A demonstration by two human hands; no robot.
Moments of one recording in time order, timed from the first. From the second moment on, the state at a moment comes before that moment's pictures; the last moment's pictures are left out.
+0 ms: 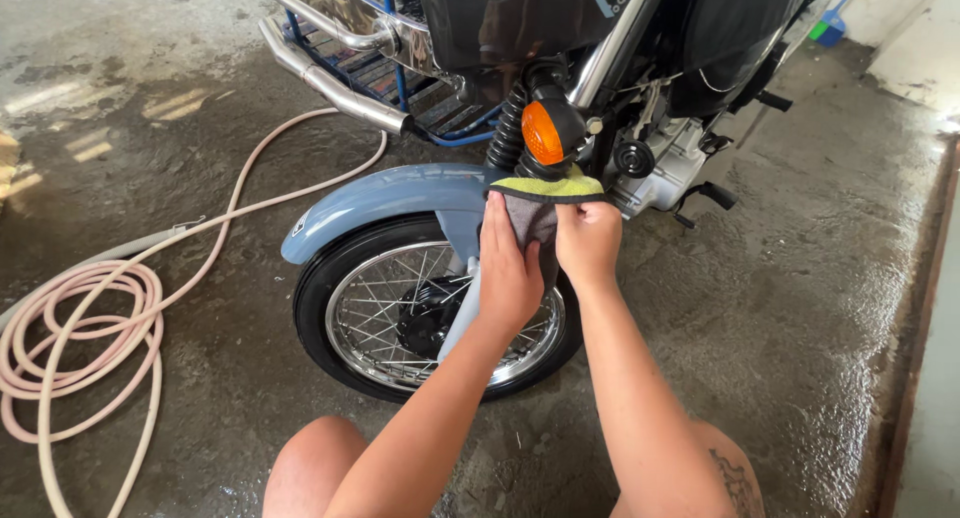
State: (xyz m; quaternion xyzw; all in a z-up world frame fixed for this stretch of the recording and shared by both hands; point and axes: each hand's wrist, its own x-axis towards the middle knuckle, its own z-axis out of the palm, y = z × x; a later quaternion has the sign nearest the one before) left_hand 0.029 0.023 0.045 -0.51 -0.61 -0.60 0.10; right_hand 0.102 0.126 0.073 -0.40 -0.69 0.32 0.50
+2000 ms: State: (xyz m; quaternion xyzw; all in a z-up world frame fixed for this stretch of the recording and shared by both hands) left_hand 0.065 0.034 0.095 -0.65 -0.56 -0.47 -0.22; right_hand 0.327 0.134 0.147 -0.46 -0.83 0.21 0.22
